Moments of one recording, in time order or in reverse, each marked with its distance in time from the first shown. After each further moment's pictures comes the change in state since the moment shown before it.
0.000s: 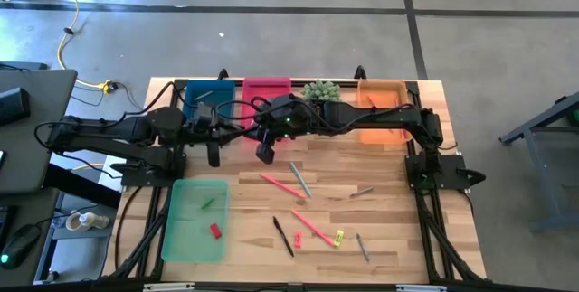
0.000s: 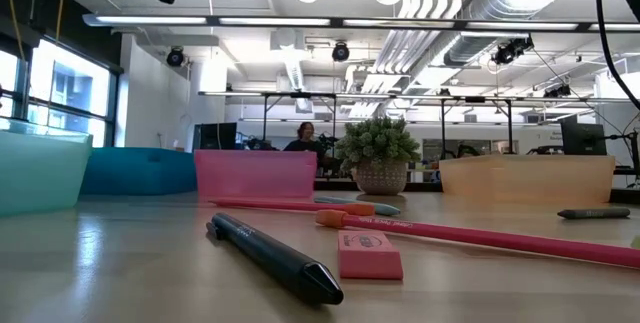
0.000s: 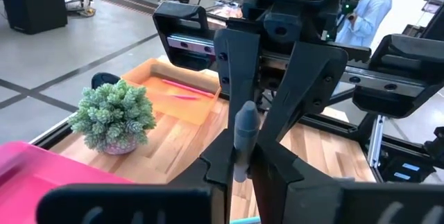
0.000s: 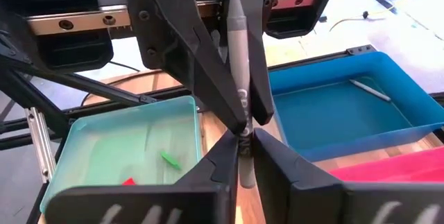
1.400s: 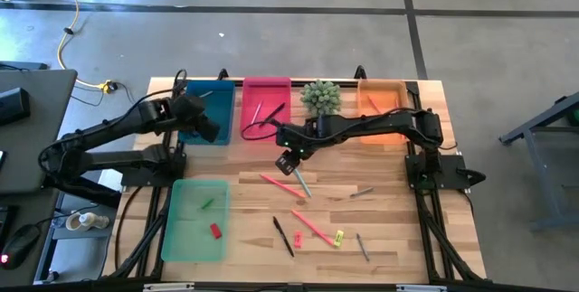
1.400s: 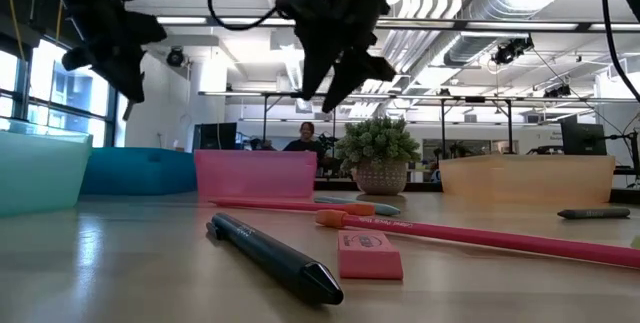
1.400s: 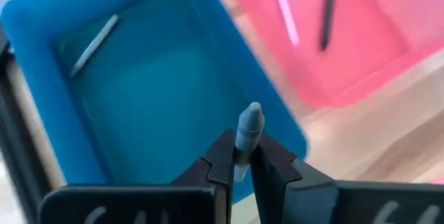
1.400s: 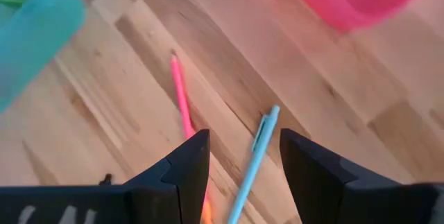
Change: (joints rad) left arm 0.528 0.054 0.000 -0.826 -0.043 -0.233; right arm 0.008 0.000 -0.262 -0.423 0.007 0.517
